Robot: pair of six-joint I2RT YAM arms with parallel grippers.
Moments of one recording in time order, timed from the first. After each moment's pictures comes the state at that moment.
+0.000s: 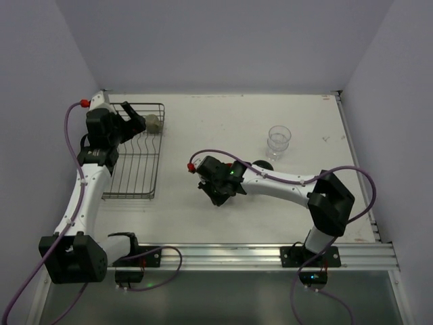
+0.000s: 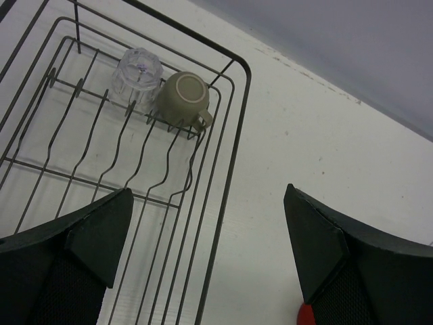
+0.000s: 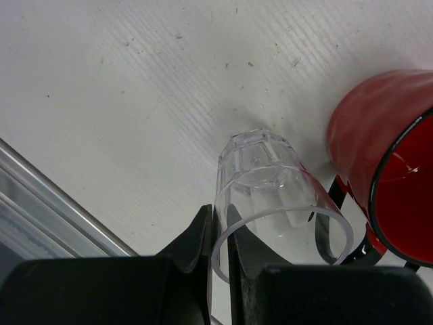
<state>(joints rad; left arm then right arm) 0.05 1.15 1.02 -0.27 0.02 -0.49 1.05 1.69 1.24 -0.67 0.02 0.23</state>
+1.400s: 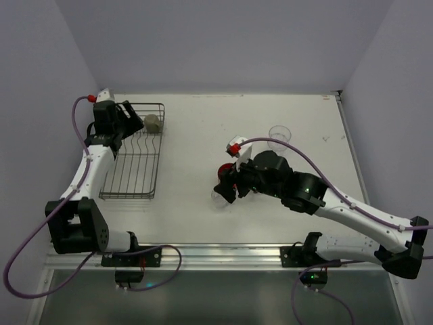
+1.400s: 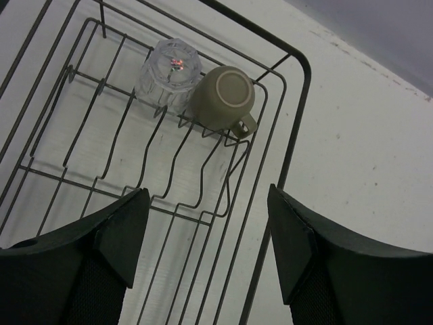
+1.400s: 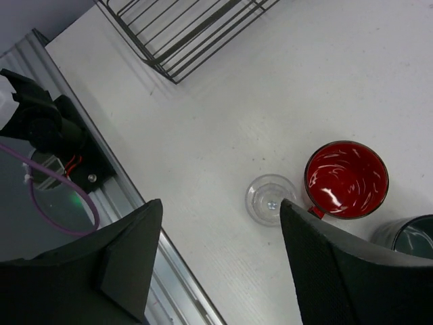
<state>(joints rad) 0.07 1.34 1.08 -0.26 -0.02 -0.45 1.05 1.10 1.11 -0.47 0.04 0.24</state>
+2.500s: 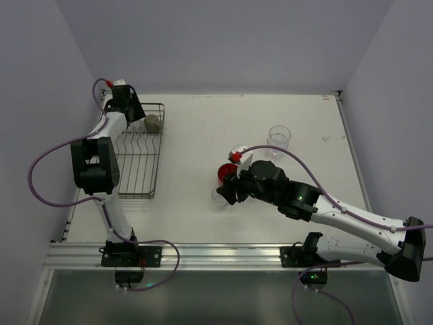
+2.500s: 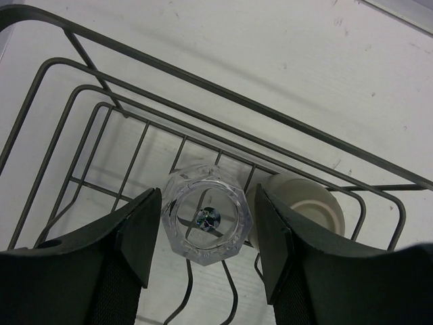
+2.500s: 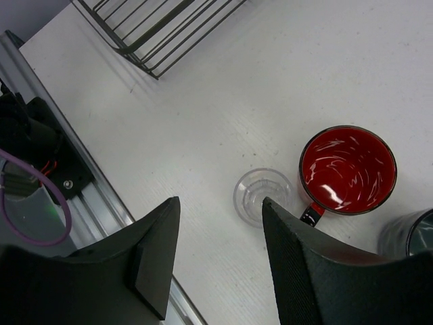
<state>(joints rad) 0.07 2.00 1.53 -0.22 -0.17 -0.30 1.05 1.03 0.86 -0.26 0.08 0.27</state>
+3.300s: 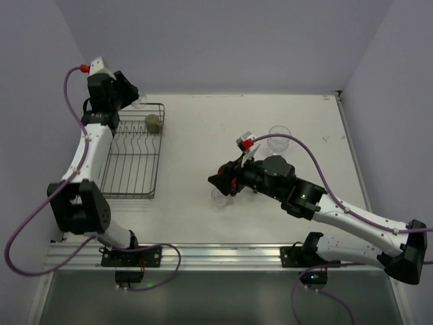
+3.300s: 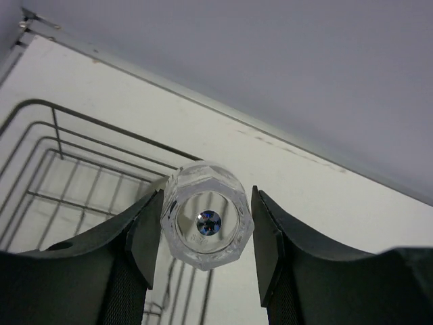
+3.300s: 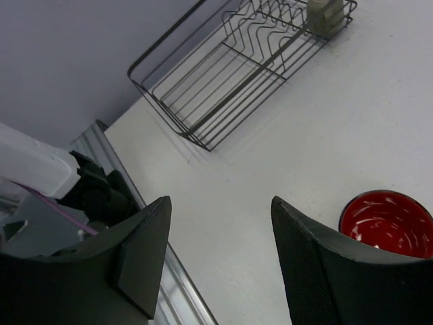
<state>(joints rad) 0.07 1.63 1.45 -0.19 -0.03 -0.44 1.01 1.02 0.89 -0.09 0.03 0.38</state>
